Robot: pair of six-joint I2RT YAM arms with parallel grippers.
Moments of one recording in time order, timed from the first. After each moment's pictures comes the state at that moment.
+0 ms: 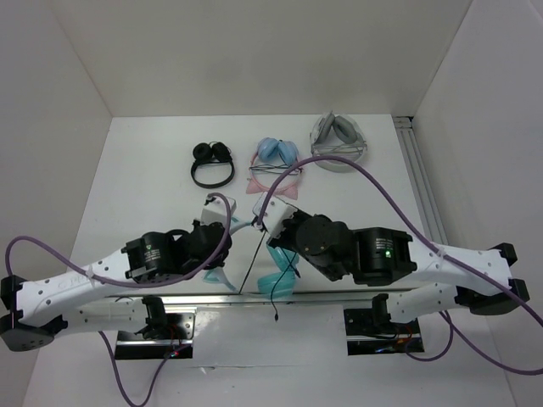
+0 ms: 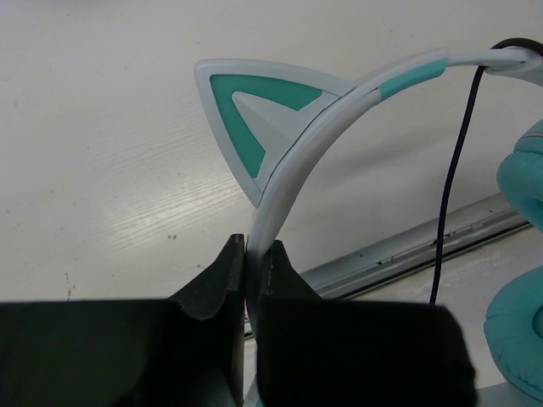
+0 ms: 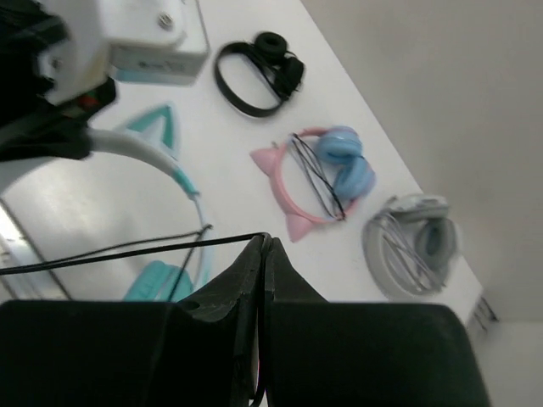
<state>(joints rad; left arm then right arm) -1.16 0.96 1.02 -0.93 -0.58 -0.62 1.46 1.13 1.38 -0.62 0.72 -0.26</state>
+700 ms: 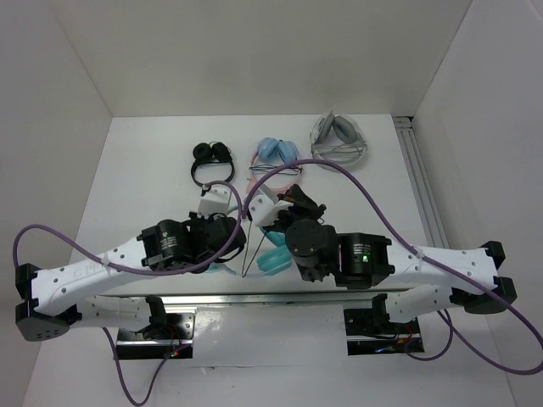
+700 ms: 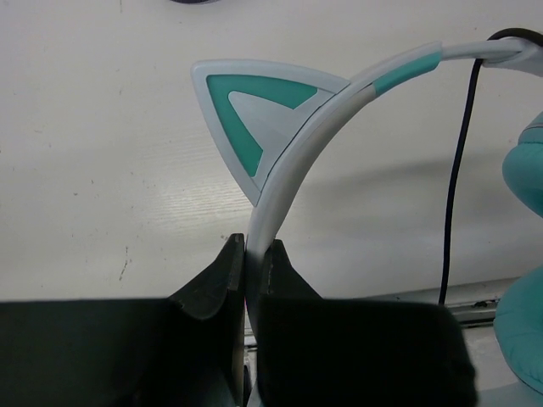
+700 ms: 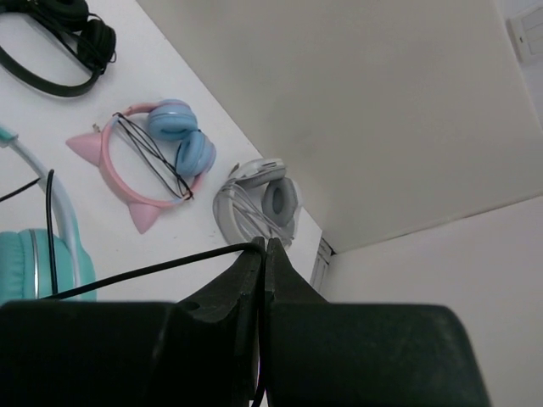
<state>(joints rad) -1.16 1.12 1.20 -1.17 -0.81 -0.81 1.46 1.19 1.32 -0.35 1.18 -0.63</state>
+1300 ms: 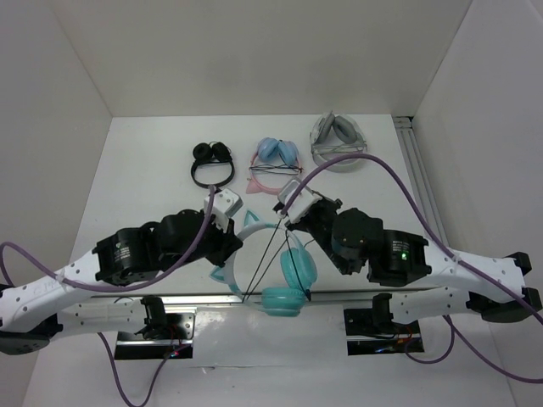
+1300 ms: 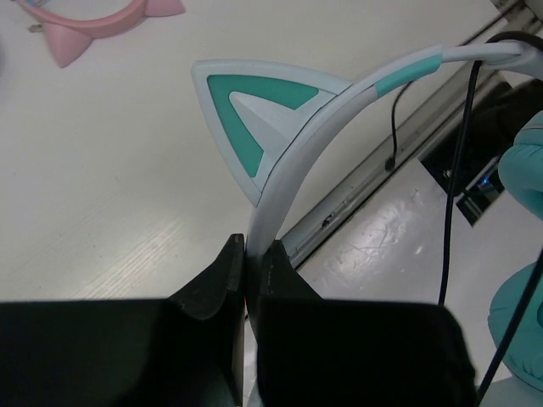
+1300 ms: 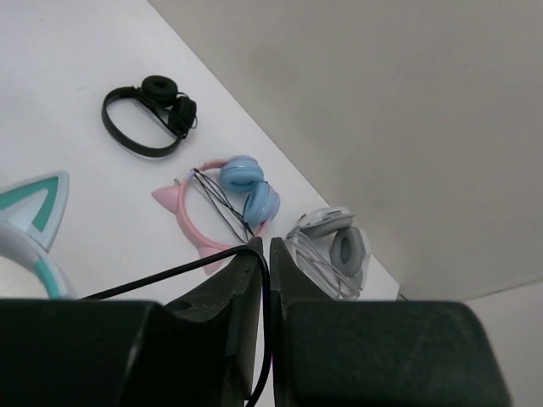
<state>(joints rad) -1.16 0.90 1.16 -0.83 -0.31 -0.42 1.40 1.01 1.25 -0.31 0.90 -0.56</state>
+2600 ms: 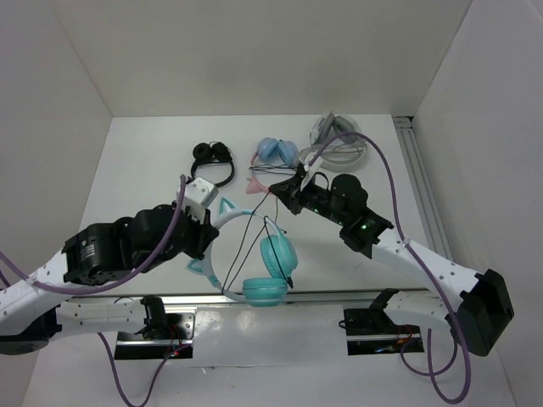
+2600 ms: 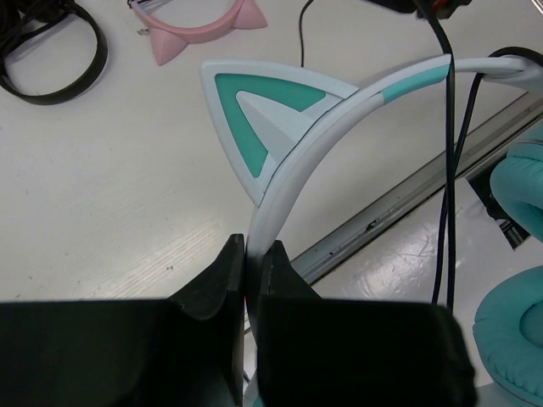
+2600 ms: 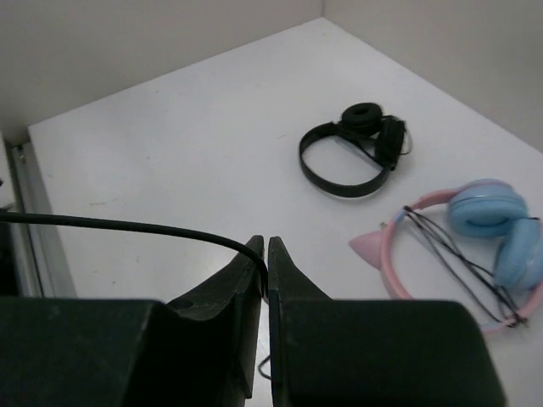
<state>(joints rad) -1.17 0.88 1.34 -1.05 -0.46 -0.43 0.71 1.08 0.80 0.26 -0.24 0.01</state>
